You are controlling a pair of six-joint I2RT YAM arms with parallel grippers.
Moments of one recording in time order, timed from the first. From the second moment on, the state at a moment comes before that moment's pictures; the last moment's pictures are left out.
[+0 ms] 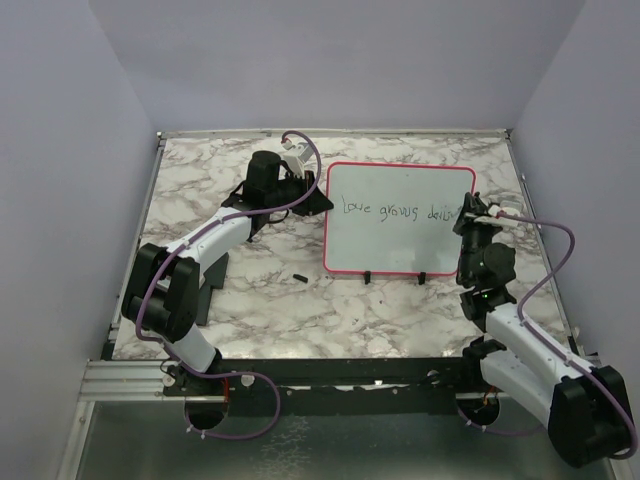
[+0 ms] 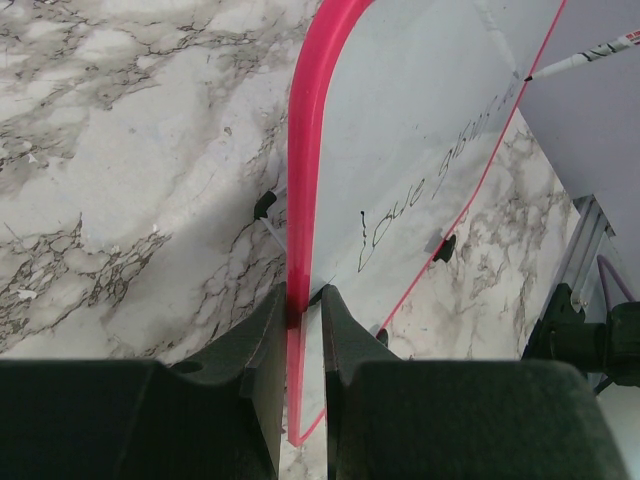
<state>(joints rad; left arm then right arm) -0.41 1.62 1.11 0.09 0.60 -0.36 0.29 0.90 0.32 0.86 0.49 -0.04</state>
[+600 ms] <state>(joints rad) -0.41 1.62 1.11 0.09 0.60 -0.36 0.29 0.93 0.34 0.85 0.44 -0.03</state>
